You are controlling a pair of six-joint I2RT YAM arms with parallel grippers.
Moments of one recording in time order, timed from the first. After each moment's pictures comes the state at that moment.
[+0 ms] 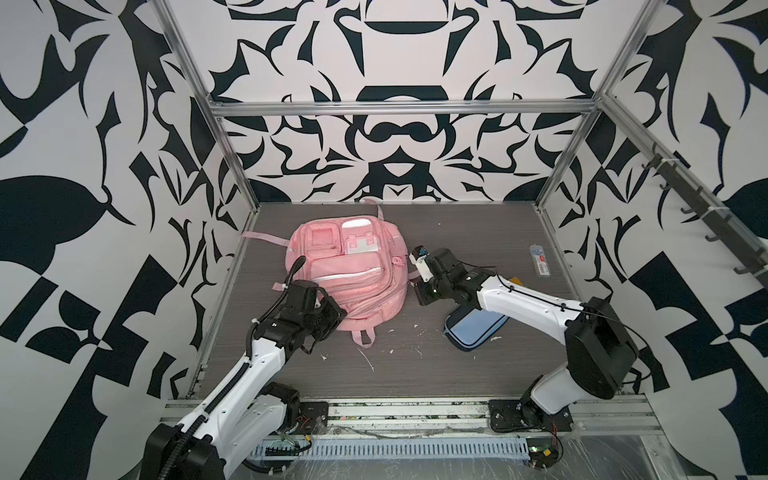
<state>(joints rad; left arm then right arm) -0.34 0.90 0.52 -0.46 0.30 -1.08 0.67 1.58 1.04 -0.37 -0.04 0.22</state>
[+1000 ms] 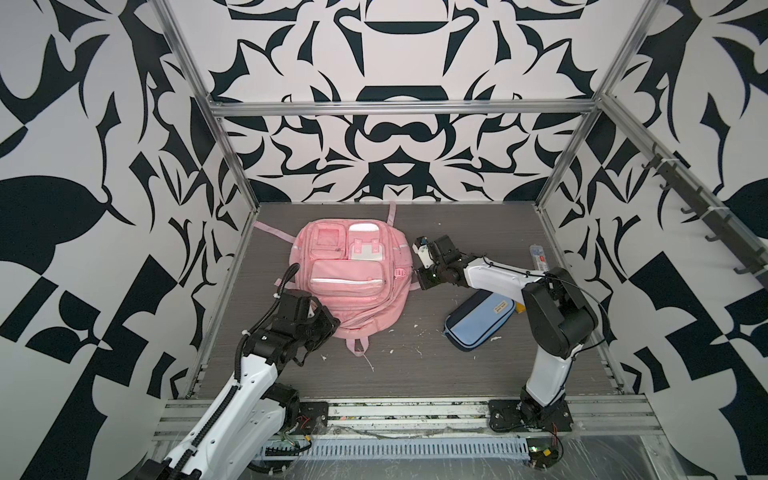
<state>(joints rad) -0.33 0.77 0.50 -0.61 0.30 -1.00 0.52 1.83 1.15 -0.27 -0.11 0.11</state>
